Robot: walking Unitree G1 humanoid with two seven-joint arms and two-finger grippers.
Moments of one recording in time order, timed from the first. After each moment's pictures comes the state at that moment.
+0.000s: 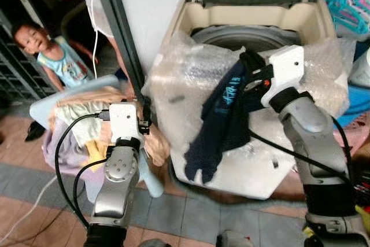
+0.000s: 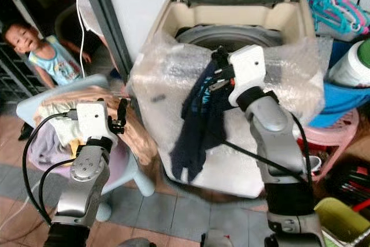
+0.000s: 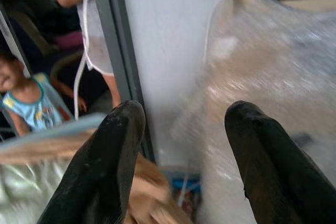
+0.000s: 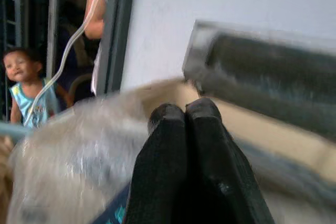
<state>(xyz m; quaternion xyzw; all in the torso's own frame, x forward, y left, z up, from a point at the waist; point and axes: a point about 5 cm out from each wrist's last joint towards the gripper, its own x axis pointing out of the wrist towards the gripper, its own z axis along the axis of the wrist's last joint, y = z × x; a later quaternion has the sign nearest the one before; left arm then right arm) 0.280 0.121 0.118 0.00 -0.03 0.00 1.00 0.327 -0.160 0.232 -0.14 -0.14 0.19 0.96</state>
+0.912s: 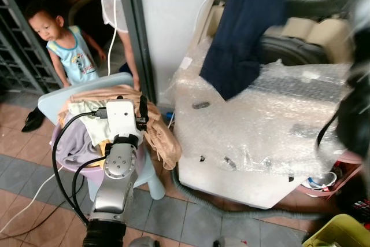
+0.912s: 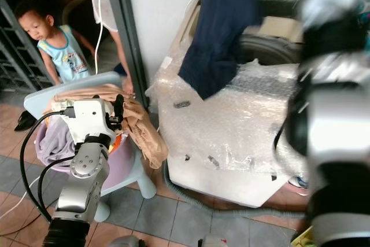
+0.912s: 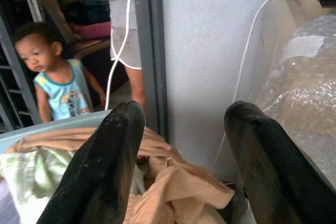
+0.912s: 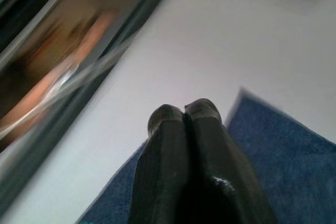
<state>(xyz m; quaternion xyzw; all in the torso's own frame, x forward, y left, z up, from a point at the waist) 0.282 0.121 0.115 0.00 -0.03 0.02 1.00 0.390 -0.165 0.319 -0.25 -0.29 0.15 0.91</state>
